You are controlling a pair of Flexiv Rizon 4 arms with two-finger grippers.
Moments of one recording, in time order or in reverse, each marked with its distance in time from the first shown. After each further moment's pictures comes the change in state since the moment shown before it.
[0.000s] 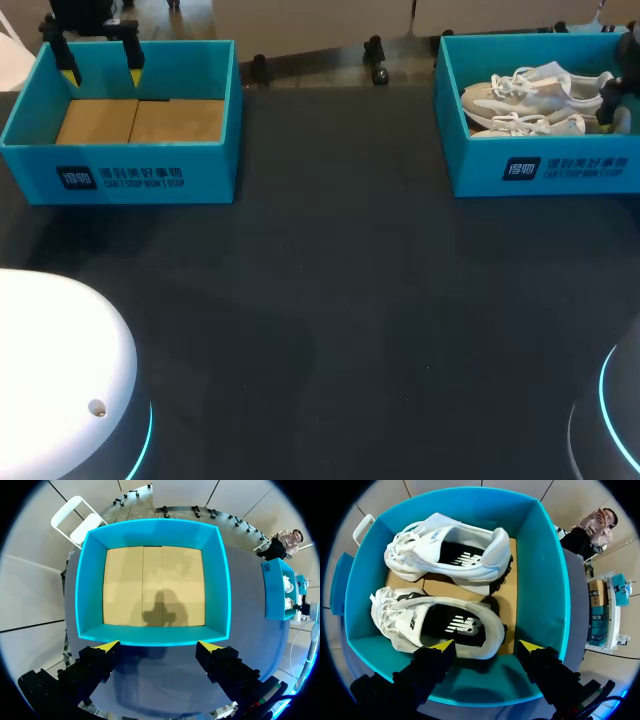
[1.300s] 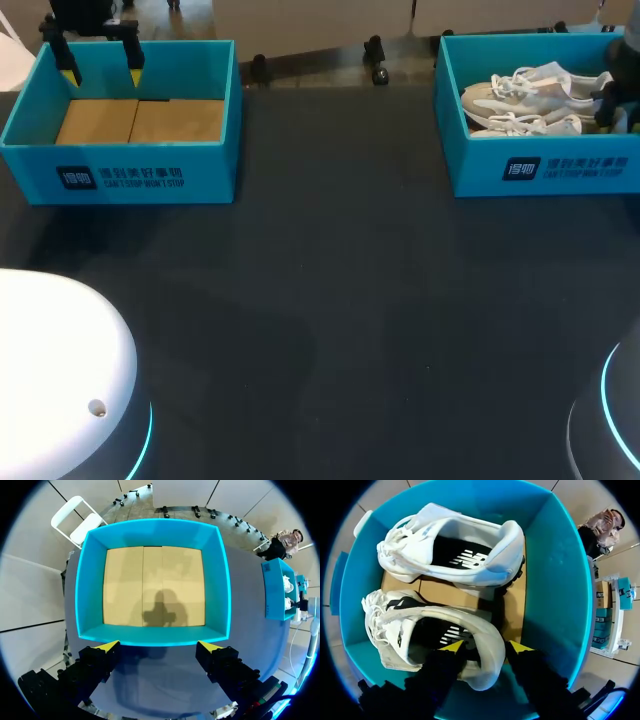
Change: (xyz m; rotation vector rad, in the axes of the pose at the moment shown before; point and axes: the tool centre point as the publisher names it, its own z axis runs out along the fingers) left arm 0.000 0.000 0.000 0.000 0.000 0.000; right arm 0.003 0.012 0.022 0.046 0.023 -0.019
